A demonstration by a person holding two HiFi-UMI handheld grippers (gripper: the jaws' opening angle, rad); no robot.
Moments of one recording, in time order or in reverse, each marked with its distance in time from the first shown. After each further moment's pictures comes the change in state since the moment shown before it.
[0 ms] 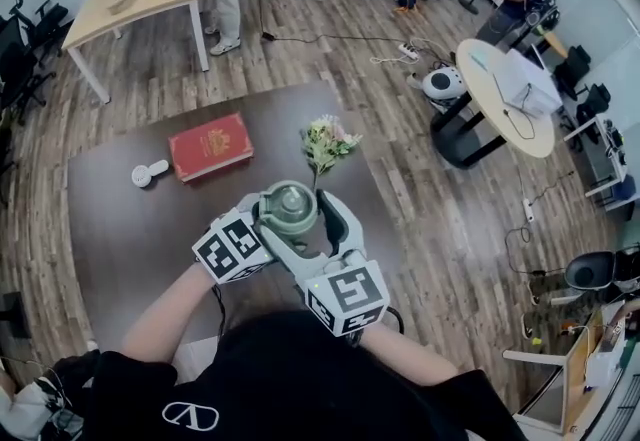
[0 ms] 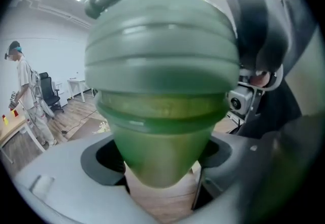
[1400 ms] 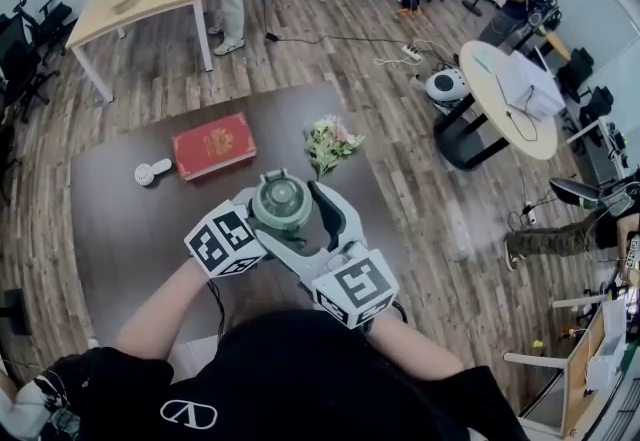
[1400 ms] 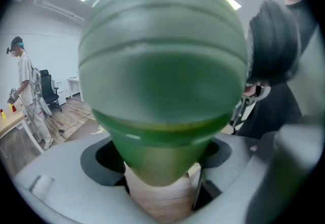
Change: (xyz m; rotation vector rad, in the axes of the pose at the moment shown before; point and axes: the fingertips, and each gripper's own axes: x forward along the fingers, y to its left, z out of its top) left arm -0.015 0.003 0.010 -0.027 -0.033 -0.017; right arm 0.003 0.017 0.013 -0.047 -0.061 0.183
